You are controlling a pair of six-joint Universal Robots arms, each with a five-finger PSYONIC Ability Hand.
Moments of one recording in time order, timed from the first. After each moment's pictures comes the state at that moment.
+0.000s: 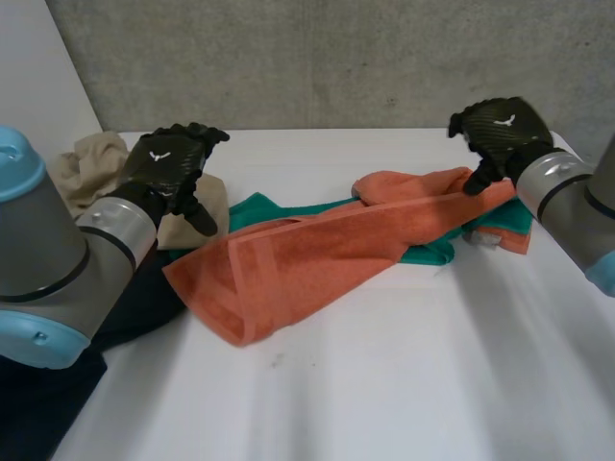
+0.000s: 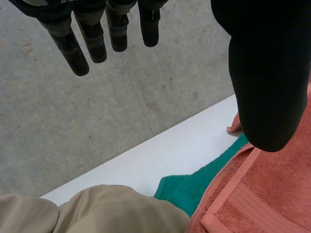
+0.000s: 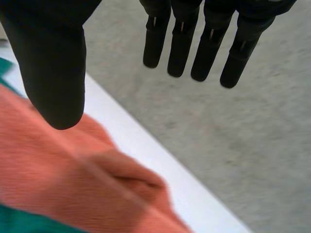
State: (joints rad) left arm 4.33 -1.85 -1.54 3.33 -1.48 3.25; right arm 1.81 -1.11 1.24 -0.06 1.33 2.75; left_hand 0.19 0.20 0.20 0.20 0.04; right_hand 0.52 0.51 0.52 0.52 0.32
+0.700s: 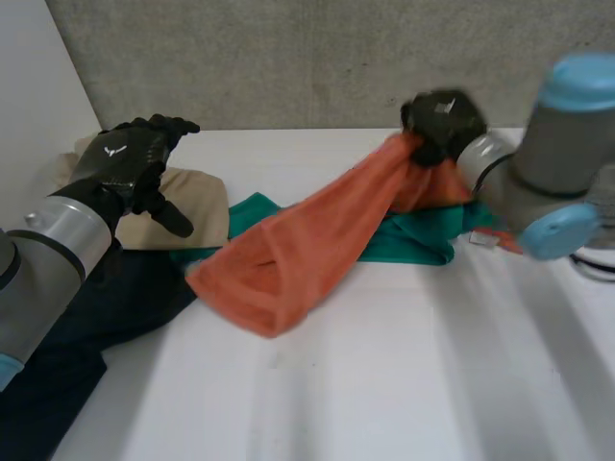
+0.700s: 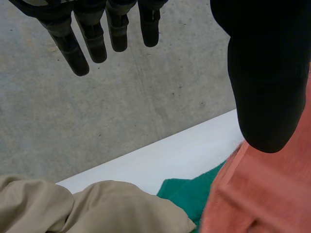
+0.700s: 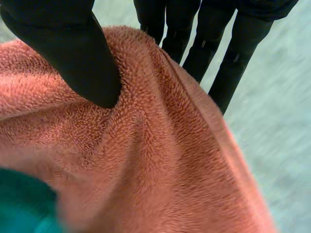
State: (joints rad) left arm 4.40 -1.67 -1.64 3.25 -1.44 3.16; right arm 1.93 -0.84 0.85 0.02 1.35 2.83; left_hand 0.19 0.20 0.20 0.20 0.04; right_hand 1.08 1.17 1.18 1.19 0.94
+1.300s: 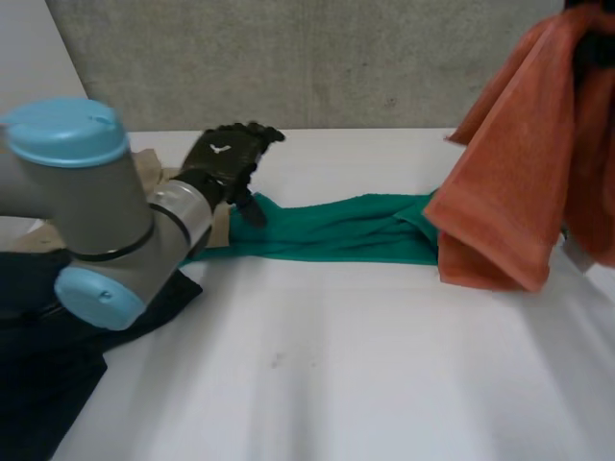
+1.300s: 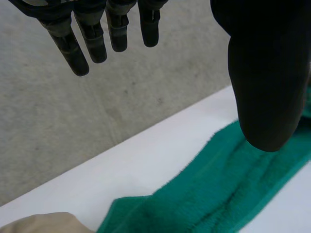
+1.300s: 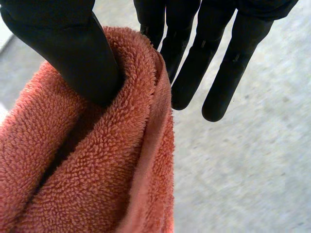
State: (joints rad) left arm 4.21 -2.10 -1.20 3.19 -1.46 3.23; right arm 1.57 -1.50 1.23 0.07 1.08 2.92; left_hand 0.19 0.20 0.20 0.20 0.04; right_hand 1.08 1.17 1.19 1.20 0.95
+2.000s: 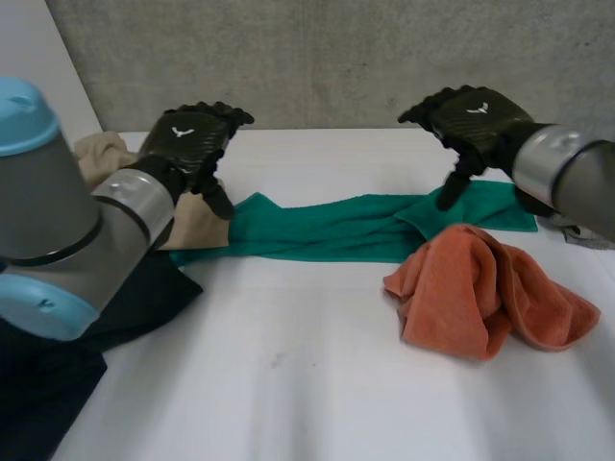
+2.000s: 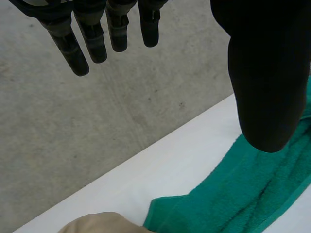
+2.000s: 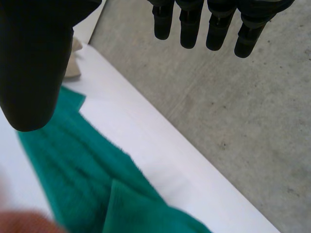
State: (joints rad) left arm 4.27 -1.90 -1.36 3.20 -1.46 3.29; right arm 1.84 -1.14 1.06 0.27 1.18 2.75; left_hand 0.19 0.20 0.20 0.20 0.04; right_hand 0.23 0.21 0.20 0.20 0.04
